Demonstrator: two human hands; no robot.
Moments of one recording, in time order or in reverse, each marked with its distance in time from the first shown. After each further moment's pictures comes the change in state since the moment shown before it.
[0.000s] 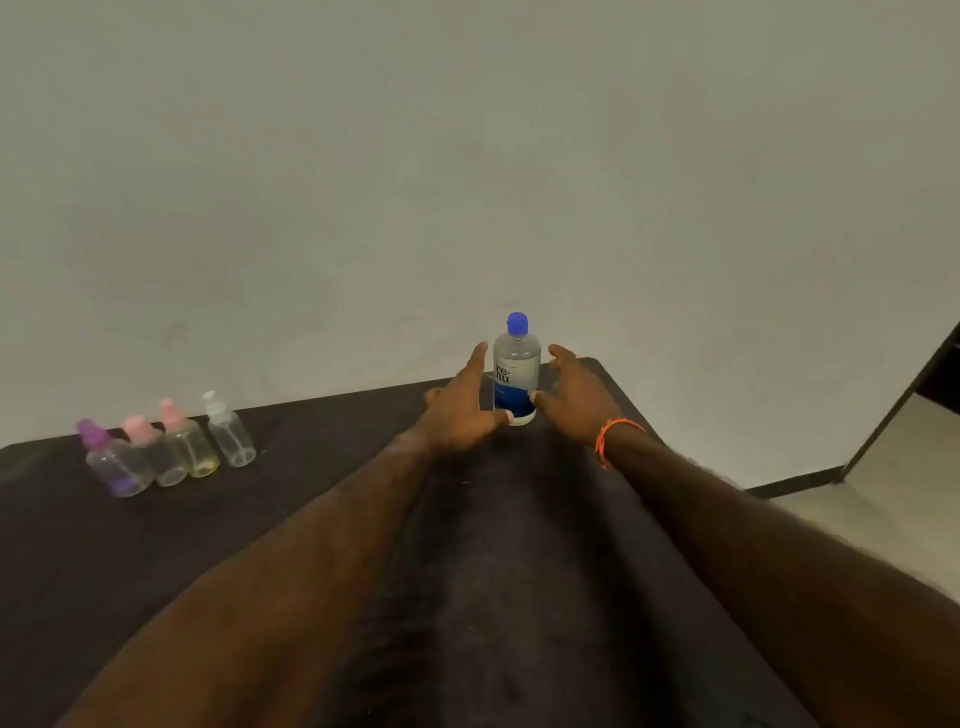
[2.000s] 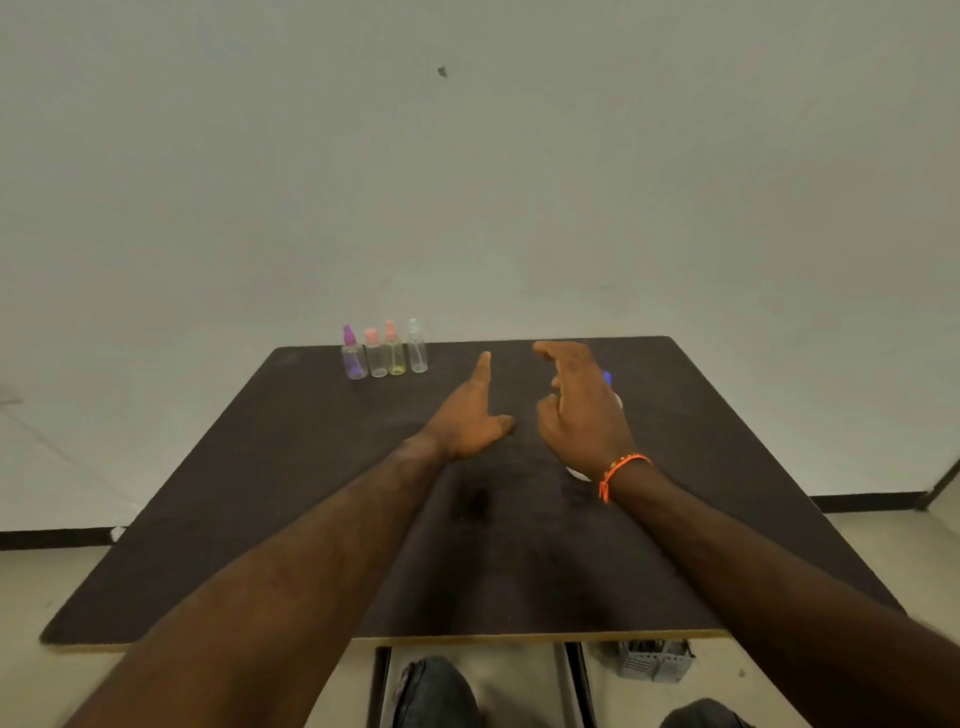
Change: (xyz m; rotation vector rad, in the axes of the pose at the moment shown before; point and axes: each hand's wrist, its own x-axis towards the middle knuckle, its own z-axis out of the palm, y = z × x) left_hand -0.302 0.014 -0.074 -0.031 0.132 -0.095; right_hand -0.290 -0.139 0.031 0.041 0.259 -0.602
